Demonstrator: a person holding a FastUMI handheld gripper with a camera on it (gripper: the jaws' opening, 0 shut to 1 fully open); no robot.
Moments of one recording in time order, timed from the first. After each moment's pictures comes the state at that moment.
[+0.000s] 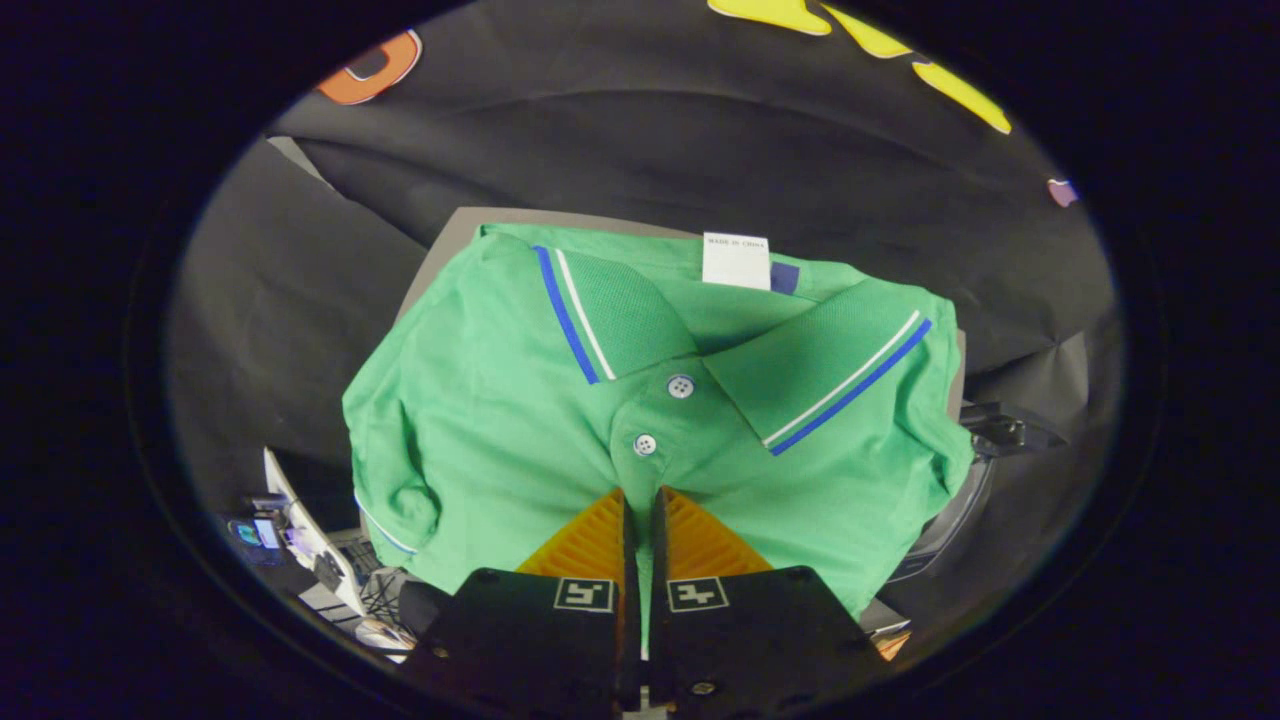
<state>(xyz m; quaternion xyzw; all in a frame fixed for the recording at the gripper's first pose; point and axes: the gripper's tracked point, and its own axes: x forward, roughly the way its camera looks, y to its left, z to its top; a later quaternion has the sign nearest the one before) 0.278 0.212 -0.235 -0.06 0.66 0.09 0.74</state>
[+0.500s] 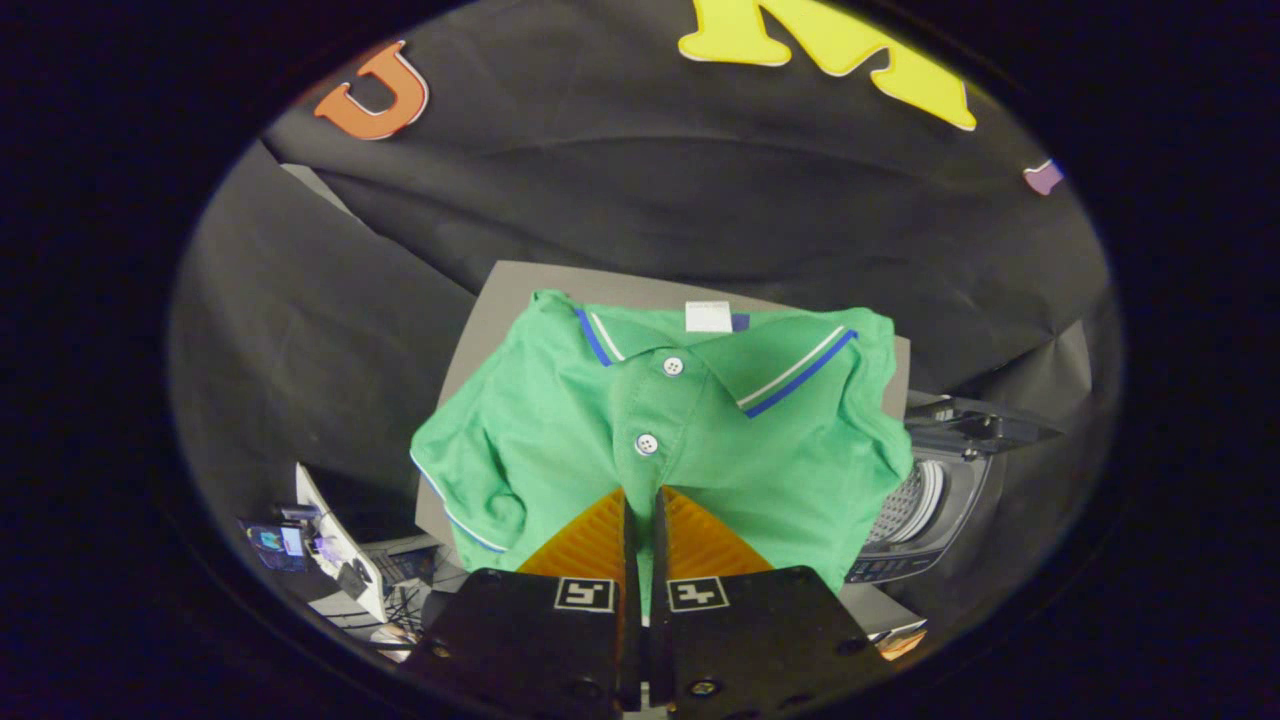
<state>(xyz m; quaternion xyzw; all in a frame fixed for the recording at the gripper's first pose) 0.279 0.215 -0.157 -0.02 0.63 0.10 0.77</state>
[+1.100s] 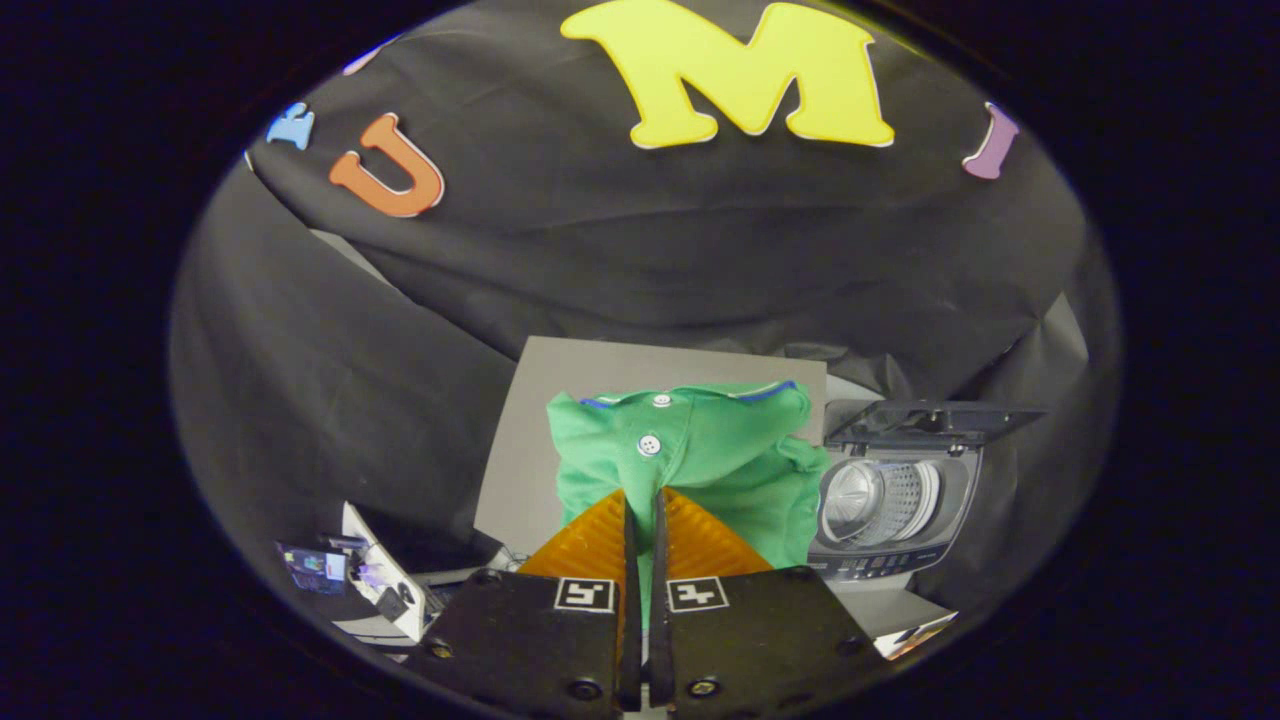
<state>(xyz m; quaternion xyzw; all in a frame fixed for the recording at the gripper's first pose) 0.269 0.173 -0.055 0.05 0.57 0.12 0.81</state>
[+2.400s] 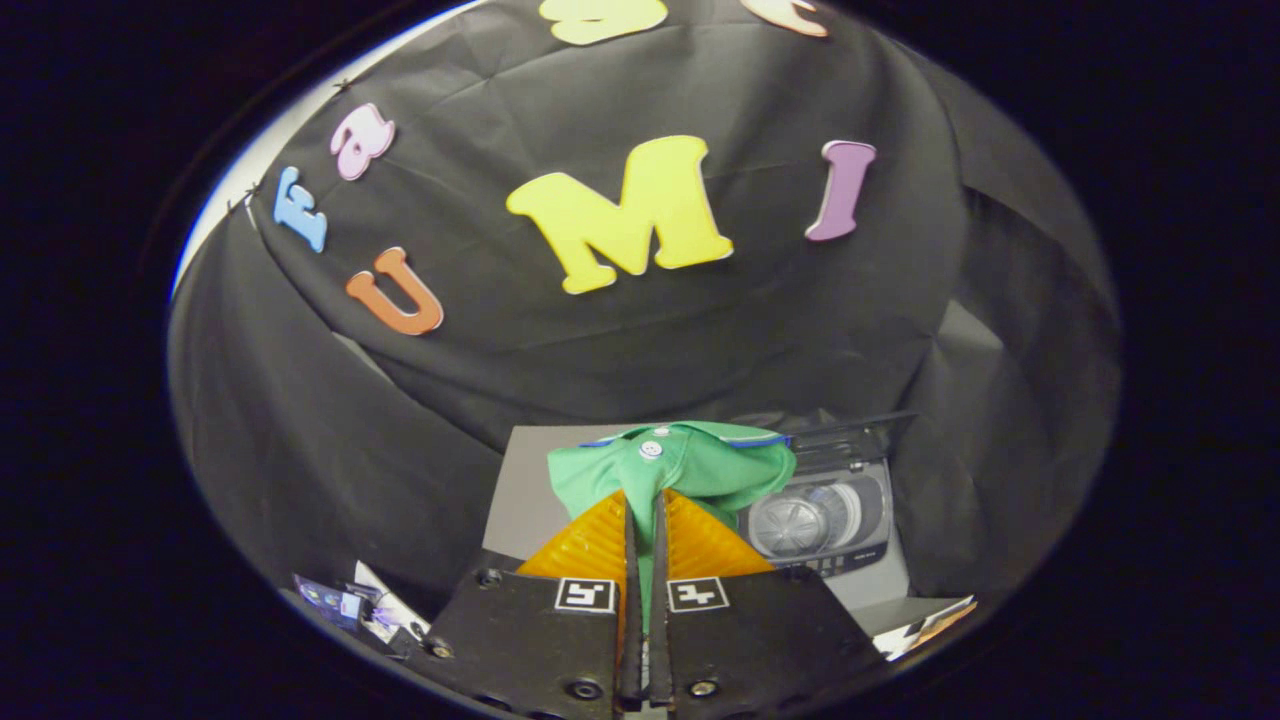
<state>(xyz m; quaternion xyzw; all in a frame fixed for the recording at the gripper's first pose) 0.197 0.024 0.102 0.10 0.44 0.03 0.89</state>
